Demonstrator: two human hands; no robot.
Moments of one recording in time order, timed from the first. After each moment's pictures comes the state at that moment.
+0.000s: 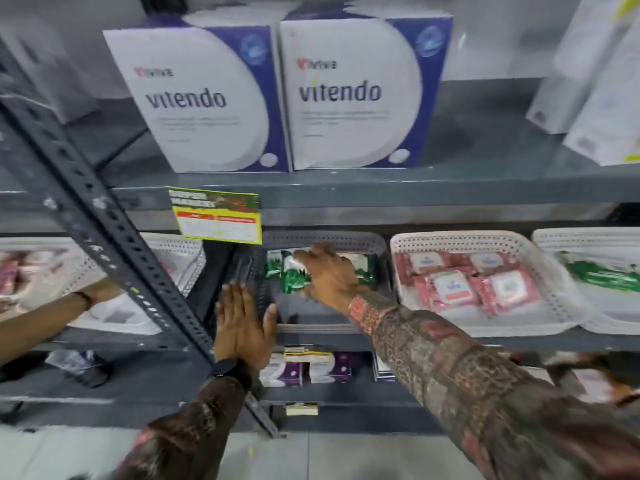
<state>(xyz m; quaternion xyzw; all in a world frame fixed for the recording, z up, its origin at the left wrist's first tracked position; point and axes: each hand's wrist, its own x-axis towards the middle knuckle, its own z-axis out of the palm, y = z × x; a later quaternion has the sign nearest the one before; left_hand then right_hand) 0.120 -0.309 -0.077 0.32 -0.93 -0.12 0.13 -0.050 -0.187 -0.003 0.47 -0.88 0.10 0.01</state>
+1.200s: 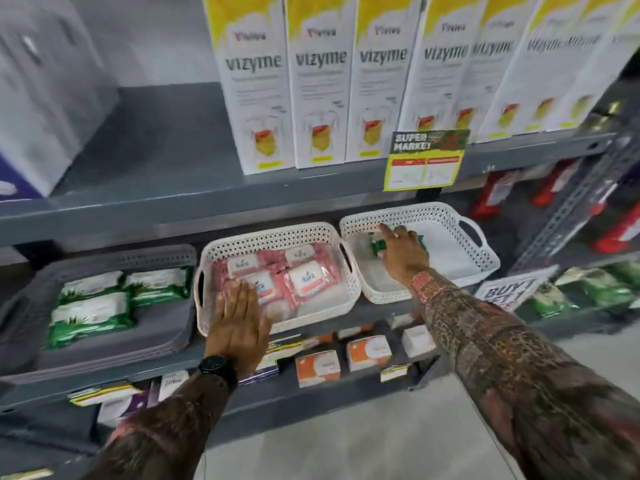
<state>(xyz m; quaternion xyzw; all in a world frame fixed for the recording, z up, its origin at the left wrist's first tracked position) -0.061 -0.003 -0.078 0.10 -0.99 -0.08 0.04 -0.292 0.292 -0.023 0.12 -0.99 0.09 0.01</state>
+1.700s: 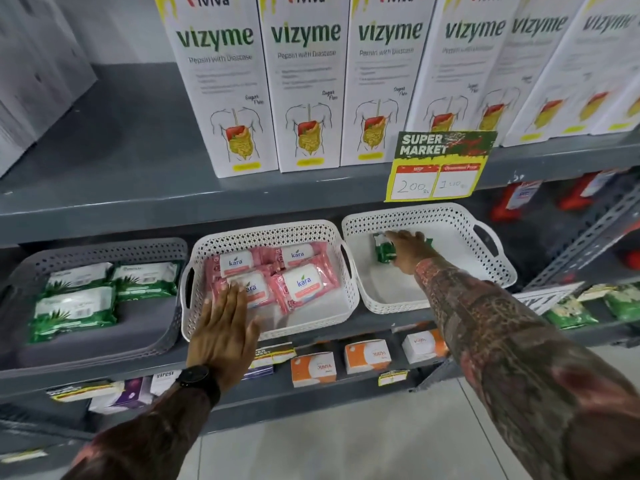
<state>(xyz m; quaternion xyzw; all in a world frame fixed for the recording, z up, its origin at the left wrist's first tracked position) -0.066 -0.001 -0.085 0.11 -0.99 -0.04 0.06 -0.373 0.309 -0.058 0.16 -0.98 0.04 -0.14</state>
